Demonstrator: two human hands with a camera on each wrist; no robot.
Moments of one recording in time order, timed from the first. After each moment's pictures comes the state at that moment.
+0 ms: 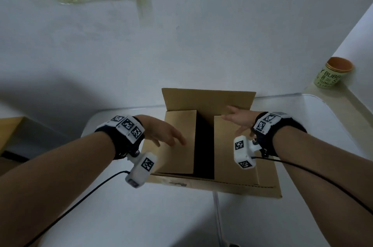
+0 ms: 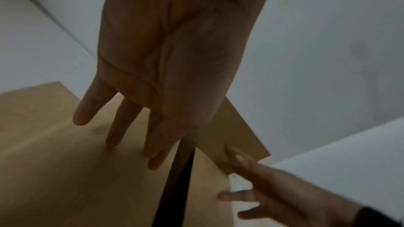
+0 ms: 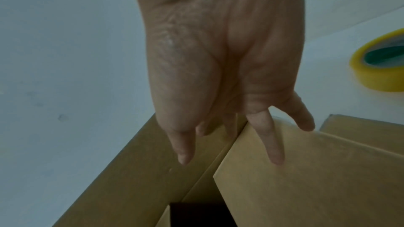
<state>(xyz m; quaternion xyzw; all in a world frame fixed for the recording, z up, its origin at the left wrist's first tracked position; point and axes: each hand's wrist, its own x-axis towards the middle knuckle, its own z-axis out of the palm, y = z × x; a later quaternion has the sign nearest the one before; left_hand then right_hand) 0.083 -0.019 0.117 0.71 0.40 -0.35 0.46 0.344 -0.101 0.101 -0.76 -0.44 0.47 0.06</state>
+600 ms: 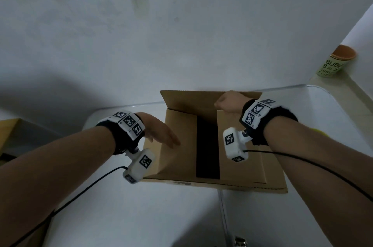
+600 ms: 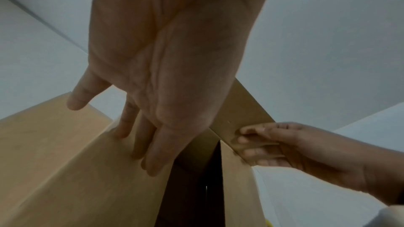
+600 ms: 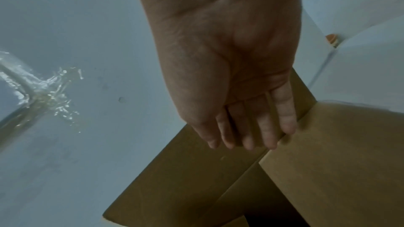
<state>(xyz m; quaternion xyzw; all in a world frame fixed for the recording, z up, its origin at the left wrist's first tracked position) 0.080 0.003 0.101 0.70 0.39 -0.47 0.38 0.312 -0.062 0.122 -0.78 -0.48 0.38 0.10</state>
